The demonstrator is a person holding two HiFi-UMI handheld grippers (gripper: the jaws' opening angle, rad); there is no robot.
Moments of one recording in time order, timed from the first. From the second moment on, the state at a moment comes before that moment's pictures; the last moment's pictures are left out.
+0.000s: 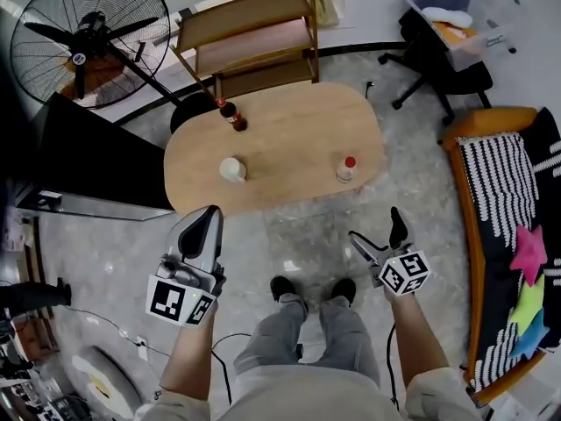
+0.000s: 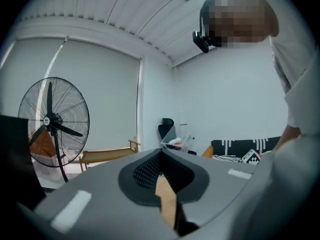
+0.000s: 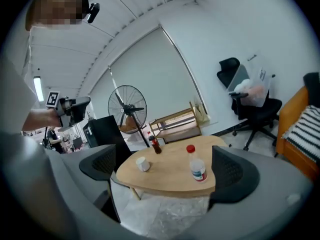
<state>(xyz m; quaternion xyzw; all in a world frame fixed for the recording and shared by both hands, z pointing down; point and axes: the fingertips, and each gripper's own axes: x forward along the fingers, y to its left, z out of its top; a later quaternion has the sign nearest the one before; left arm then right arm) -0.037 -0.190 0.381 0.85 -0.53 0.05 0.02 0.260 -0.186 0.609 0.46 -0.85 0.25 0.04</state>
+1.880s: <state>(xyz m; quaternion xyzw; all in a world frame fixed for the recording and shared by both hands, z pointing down) 0.012 -0.283 0.787 0.86 -0.51 0.05 0.01 0.161 -0.310 1.039 0.36 -0.84 0.37 -0.15</state>
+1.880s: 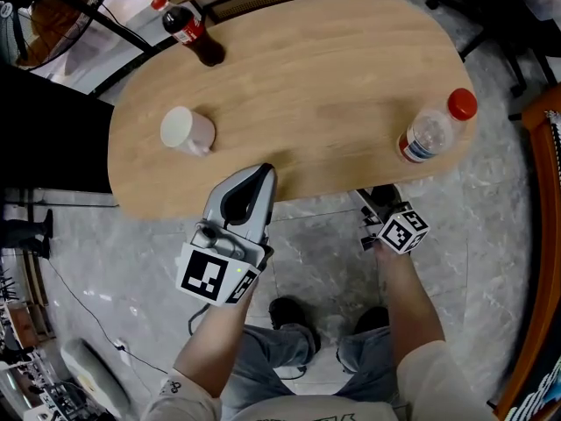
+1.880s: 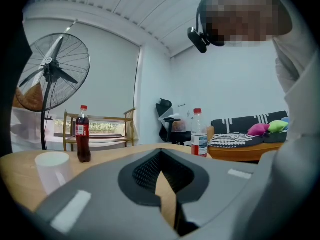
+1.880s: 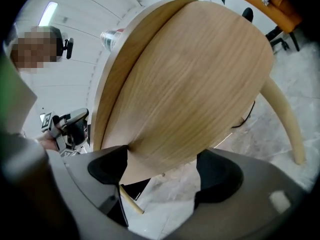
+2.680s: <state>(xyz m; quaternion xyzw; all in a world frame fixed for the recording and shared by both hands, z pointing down) 0.007 -0.261 0.792 0.86 -0.51 0.06 0.01 0.163 -0.299 1.039 0.33 -0.81 0.42 -0.23</state>
